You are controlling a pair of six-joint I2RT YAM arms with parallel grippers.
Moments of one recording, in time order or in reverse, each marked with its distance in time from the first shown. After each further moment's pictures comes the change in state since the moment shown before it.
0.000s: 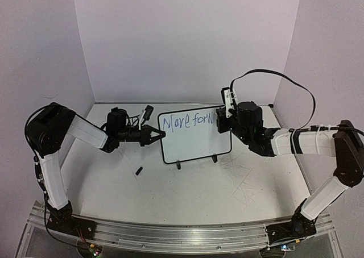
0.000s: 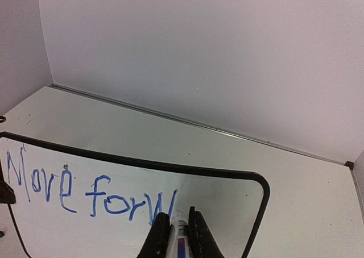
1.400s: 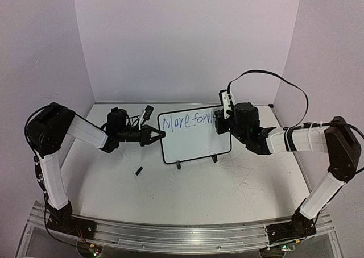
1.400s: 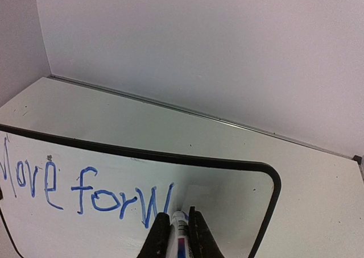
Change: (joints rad) left arm 0.000 -0.001 0.000 -0.007 -0.006 -0.004; right arm -0.033 0.074 0.021 0.014 -0.049 0.010
